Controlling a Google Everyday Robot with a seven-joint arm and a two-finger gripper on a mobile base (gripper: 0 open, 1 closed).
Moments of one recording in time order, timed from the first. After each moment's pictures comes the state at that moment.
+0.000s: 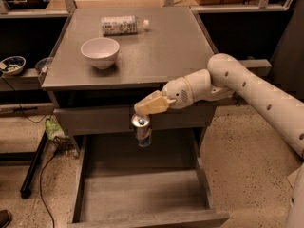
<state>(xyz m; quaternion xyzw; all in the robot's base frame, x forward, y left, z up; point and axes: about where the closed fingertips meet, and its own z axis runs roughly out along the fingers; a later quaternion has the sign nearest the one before) 0.554 0.025 0.798 -0.49 0.62 0.55 0.25</state>
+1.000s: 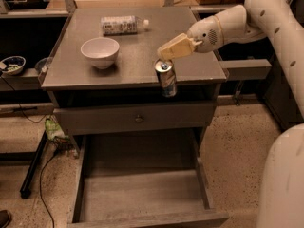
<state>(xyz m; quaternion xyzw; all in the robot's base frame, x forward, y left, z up) 0.632 -0.042 0.930 -0.51 0.65 0.46 0.32</state>
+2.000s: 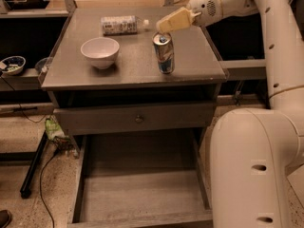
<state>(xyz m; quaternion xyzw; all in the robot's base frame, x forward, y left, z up) 0.683 -0.045 0.982 -0.50 0.66 0.45 0.34</state>
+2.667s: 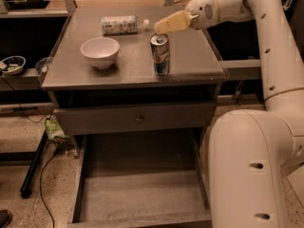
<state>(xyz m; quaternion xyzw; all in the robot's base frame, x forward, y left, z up) 0.688 -0.038 0.976 -0.47 0.65 0.49 0.33</state>
